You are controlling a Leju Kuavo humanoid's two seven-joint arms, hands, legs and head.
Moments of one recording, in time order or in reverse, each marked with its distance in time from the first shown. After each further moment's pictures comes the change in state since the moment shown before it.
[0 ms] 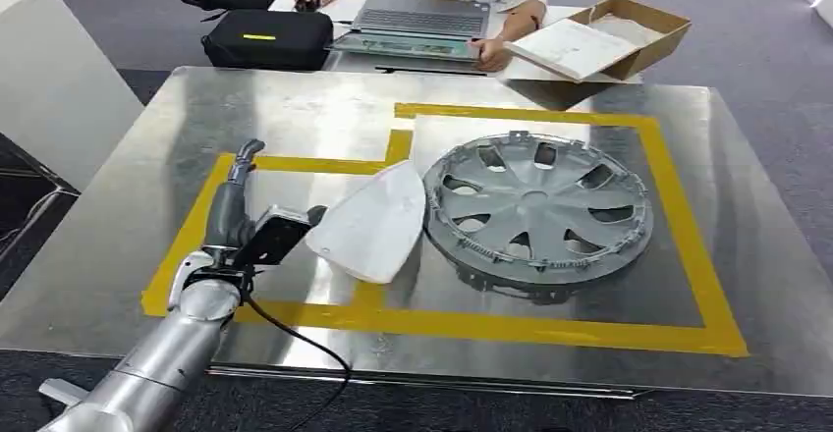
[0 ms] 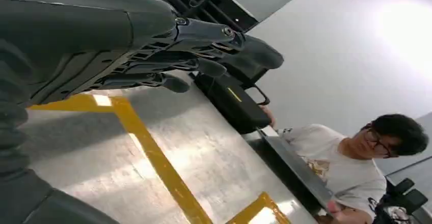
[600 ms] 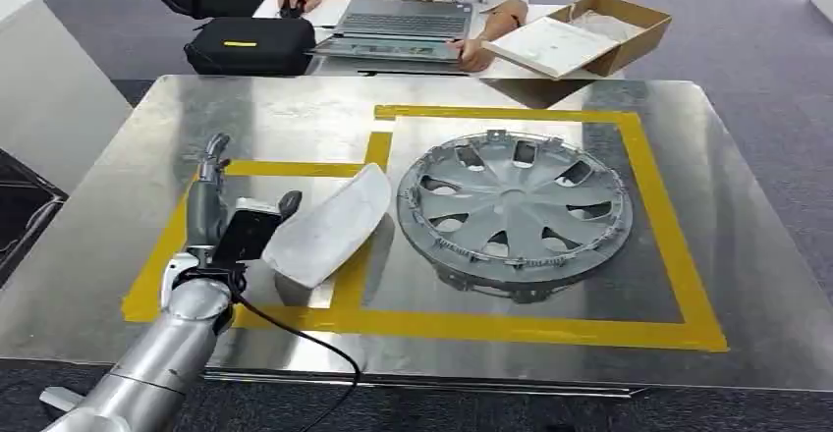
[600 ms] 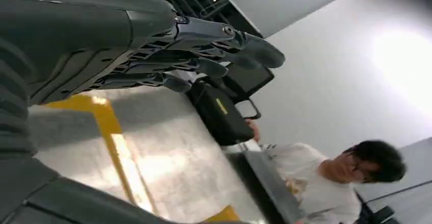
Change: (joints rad) left arm -0.009 -0.009 0.029 -0.030 0.116 0.076 -0.064; right arm -0.007 0.001 0.000 0.000 0.003 -0.003 0.002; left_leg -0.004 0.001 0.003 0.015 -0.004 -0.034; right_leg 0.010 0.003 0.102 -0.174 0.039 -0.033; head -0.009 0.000
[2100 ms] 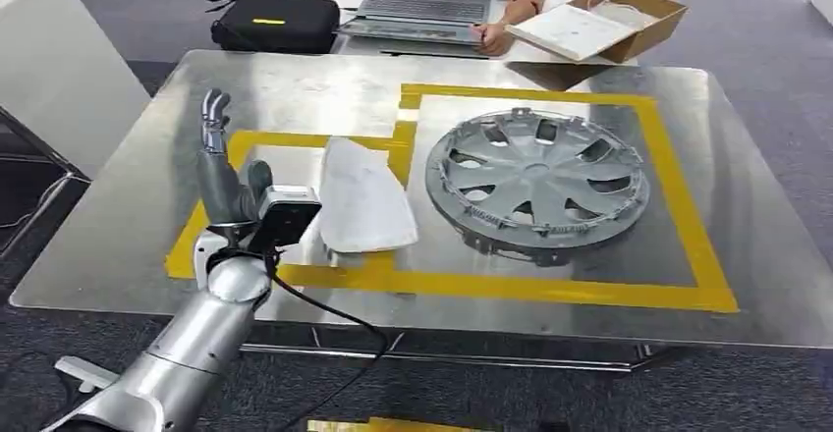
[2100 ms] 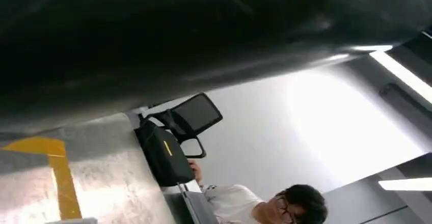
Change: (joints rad) left arm -0.083 -0.099 -0.075 -0.012 -0.131 0.195 -0.058; right arm -0.006 0.010 0.000 0.000 0.000 -0.014 0.000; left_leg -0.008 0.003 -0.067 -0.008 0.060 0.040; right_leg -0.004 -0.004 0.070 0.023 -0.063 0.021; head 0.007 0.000
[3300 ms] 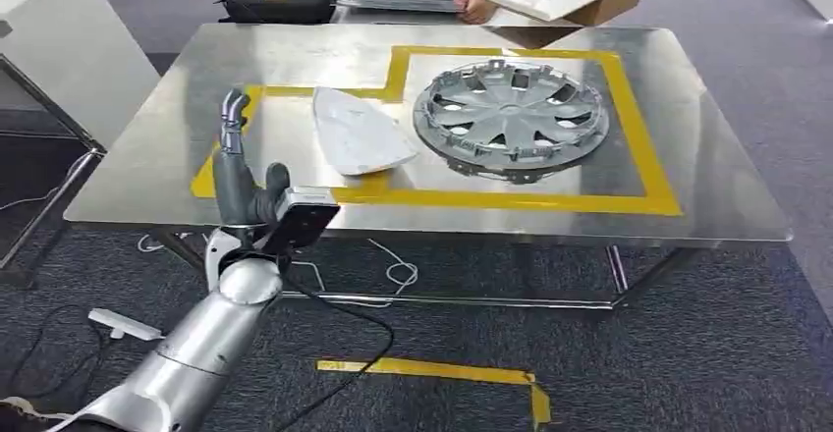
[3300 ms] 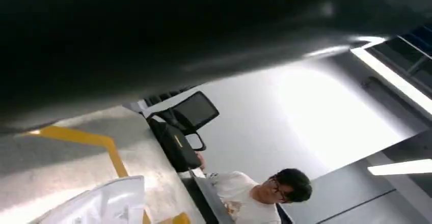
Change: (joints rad) left arm -0.004 -0.014 -0.026 0.021 -0.010 0.001 0.005; right arm 0.002 0.003 0.000 0.001 0.005 0.003 0.002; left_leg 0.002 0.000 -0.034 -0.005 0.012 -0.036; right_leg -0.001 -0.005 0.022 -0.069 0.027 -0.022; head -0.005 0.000
